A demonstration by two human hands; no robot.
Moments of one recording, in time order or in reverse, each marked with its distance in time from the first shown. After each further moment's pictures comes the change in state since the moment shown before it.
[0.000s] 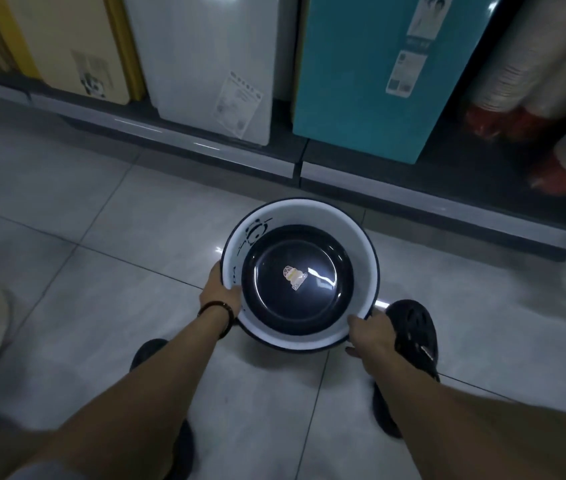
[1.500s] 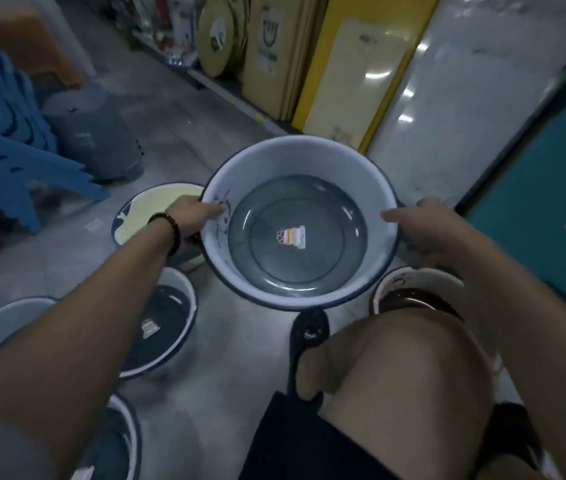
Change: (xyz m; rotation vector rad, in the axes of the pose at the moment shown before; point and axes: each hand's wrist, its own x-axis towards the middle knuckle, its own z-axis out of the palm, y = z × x) left_hand -0.206 -0.053 -0.466 -0.331 0.310 0.014; right_hand -0.396 -0.215 0.084 -0.481 -0.442 -0.704
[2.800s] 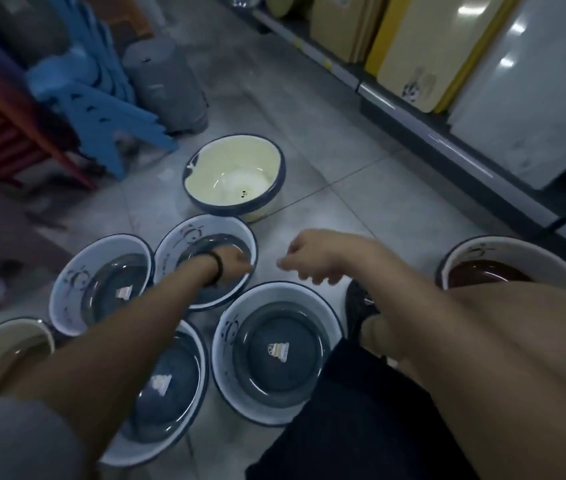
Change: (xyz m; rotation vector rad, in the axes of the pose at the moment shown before) left_hand -0.051 -0.146 -0.019 0.957 -0.344 -0.195; right_hand -0.086 -0.011 0.205 -0.763 -0.806 -0.375
